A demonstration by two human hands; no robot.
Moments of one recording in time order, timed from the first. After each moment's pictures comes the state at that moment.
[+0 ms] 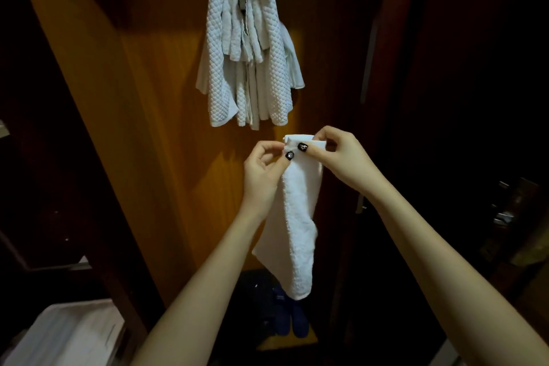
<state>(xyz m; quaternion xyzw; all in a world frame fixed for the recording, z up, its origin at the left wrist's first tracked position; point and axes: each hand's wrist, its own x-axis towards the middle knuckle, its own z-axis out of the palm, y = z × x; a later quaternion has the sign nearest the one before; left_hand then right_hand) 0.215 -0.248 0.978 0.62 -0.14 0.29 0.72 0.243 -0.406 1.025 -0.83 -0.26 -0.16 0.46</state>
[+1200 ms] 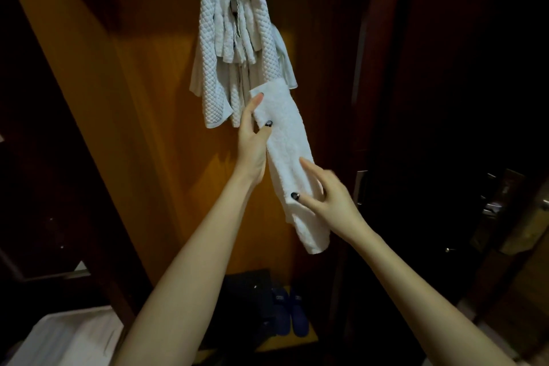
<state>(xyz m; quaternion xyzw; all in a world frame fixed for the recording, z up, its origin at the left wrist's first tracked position) 0.257 -0.239 1.014 0.58 -0.14 0.27 0.76 0.229 -0.408 0.937 -0.82 -0.29 -0.15 0.47</state>
